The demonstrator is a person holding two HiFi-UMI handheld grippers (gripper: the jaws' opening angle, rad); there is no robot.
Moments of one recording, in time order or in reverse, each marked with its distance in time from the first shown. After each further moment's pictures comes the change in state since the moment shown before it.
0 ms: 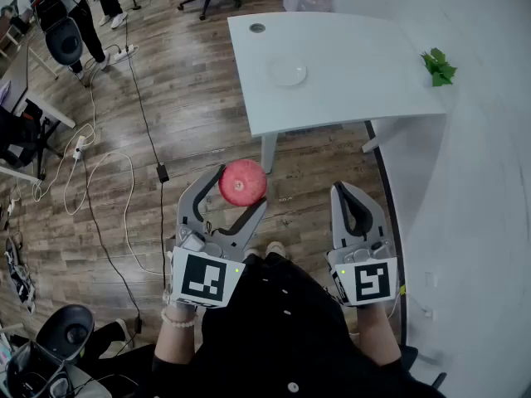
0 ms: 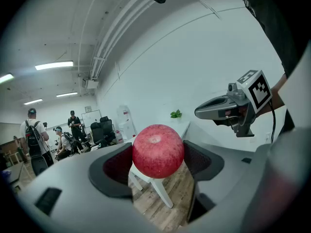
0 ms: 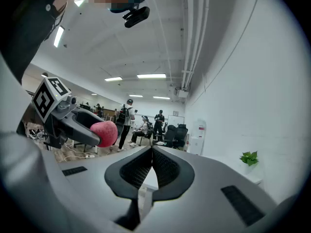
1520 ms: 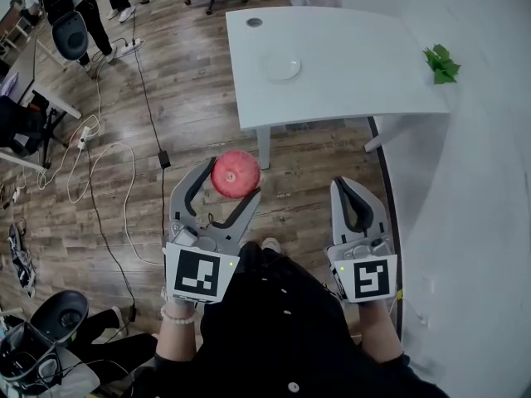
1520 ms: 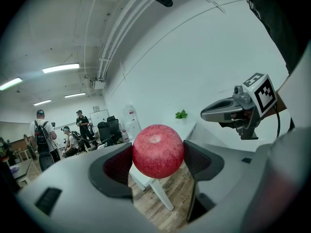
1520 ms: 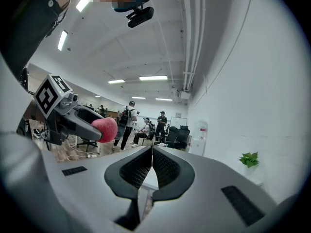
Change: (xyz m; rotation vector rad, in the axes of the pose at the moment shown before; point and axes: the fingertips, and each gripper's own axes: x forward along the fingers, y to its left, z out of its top) left arm 0.025 -0.033 0.019 -0.014 0.021 0.096; right arm -0.021 -0.049 -0.018 -0.012 -0.027 0.043
